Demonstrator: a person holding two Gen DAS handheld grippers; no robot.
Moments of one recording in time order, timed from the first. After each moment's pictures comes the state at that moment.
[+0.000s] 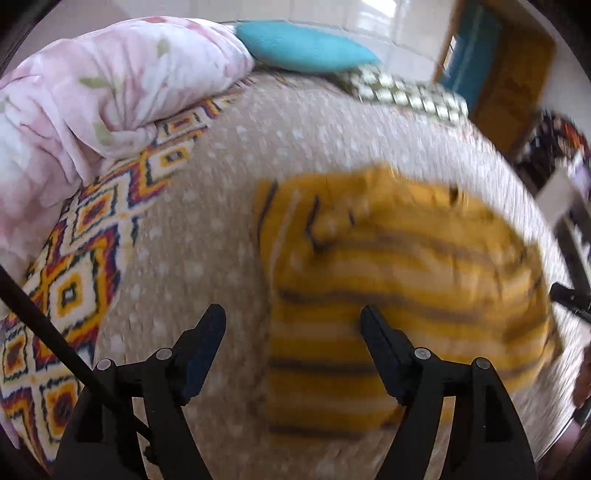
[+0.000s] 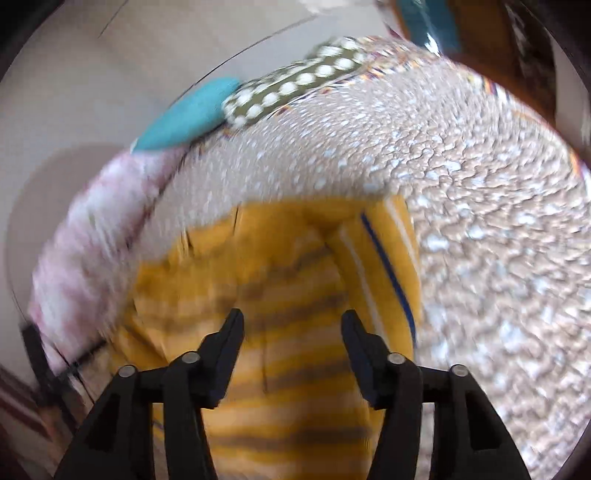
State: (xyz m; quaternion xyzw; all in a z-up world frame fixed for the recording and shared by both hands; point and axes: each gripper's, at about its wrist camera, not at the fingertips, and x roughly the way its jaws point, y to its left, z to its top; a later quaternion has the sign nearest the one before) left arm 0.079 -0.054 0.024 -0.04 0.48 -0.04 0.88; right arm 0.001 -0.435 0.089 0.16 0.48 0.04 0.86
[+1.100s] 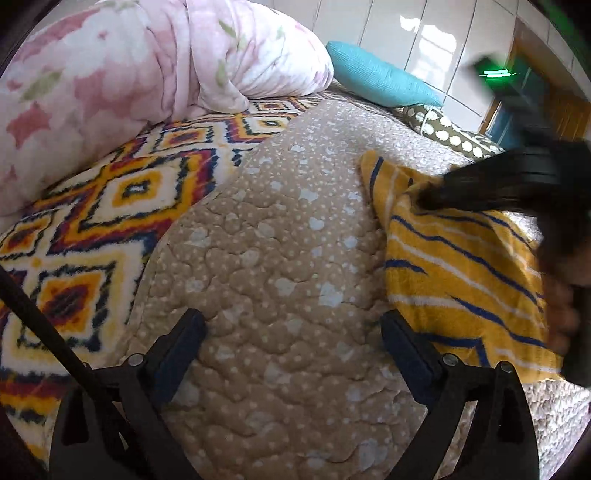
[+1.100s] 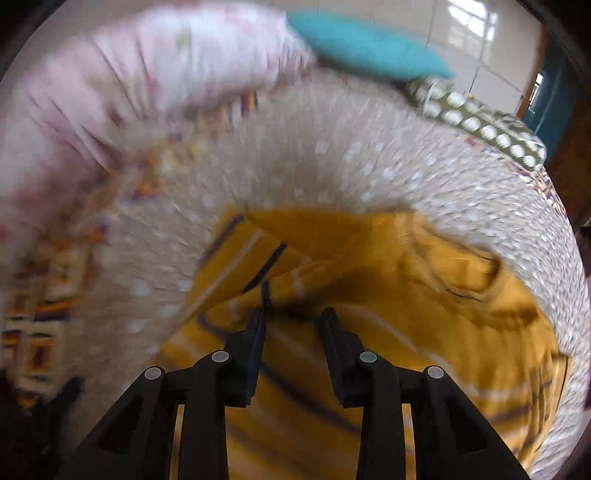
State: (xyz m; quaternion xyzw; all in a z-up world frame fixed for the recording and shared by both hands) left arm 0.000 0.018 -0.025 -0.15 0.41 0.04 0.90; right arm 0.135 -0.085 0.034 -0.14 0.54 0.08 0.83
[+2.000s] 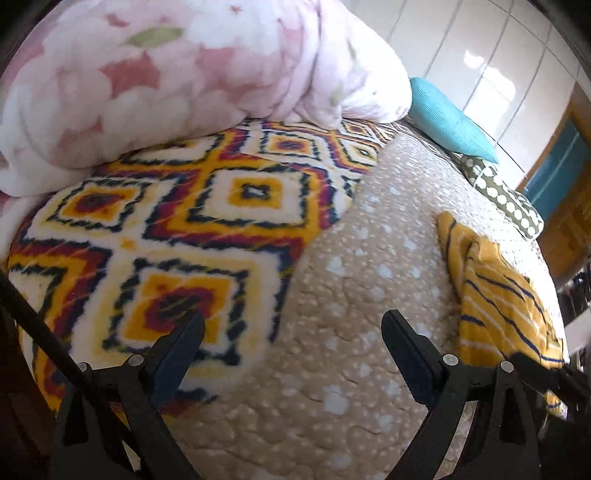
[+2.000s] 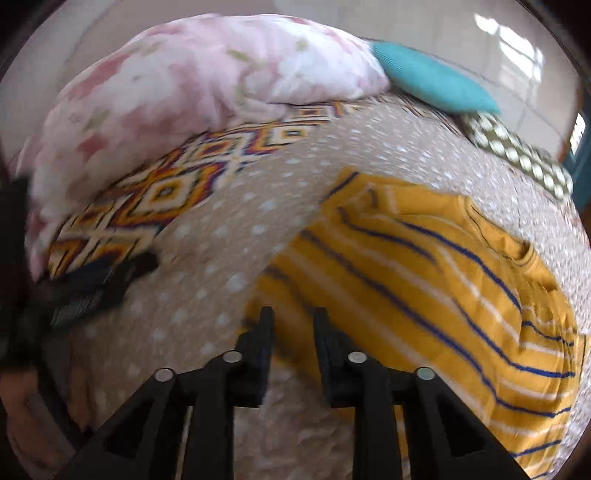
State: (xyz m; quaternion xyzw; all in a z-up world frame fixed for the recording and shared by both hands) left arm -0.027 0.106 -0.017 -0.24 0.40 0.13 0.88; right arm -0.034 -0.056 0.056 -0.18 0.45 0.21 0.85
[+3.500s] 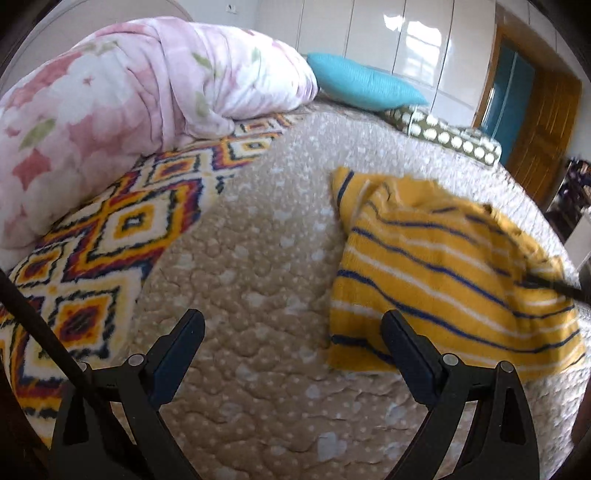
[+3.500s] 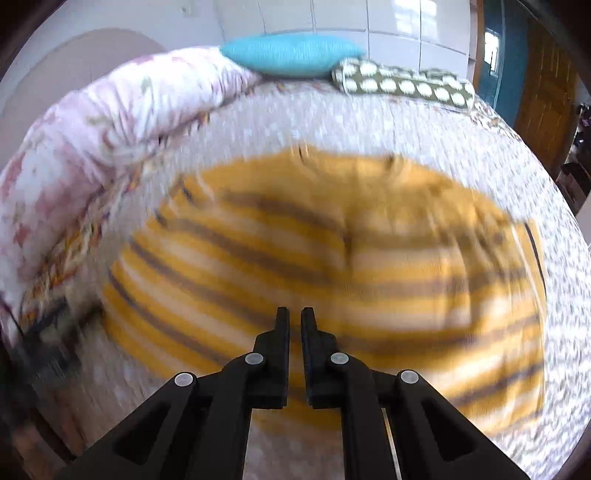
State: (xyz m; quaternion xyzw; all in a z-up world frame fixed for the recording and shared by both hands) left arm -0.001 -0.011 -0.002 -0.10 0.40 0.05 0.91; right arm 0.014 -0.218 0.072 0.02 0.47 0.06 0.88
